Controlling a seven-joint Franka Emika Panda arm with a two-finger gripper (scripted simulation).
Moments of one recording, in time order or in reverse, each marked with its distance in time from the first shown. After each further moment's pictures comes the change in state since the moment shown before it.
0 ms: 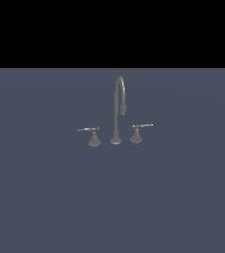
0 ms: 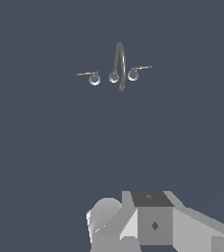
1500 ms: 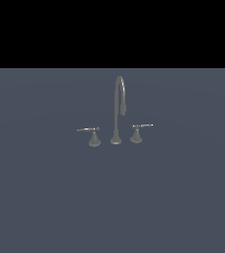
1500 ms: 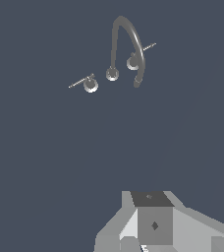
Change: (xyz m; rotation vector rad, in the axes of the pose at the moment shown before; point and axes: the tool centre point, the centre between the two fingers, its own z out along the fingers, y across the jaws) arm 0.046 -0.073 0.108 0.003 -0.018 0.358
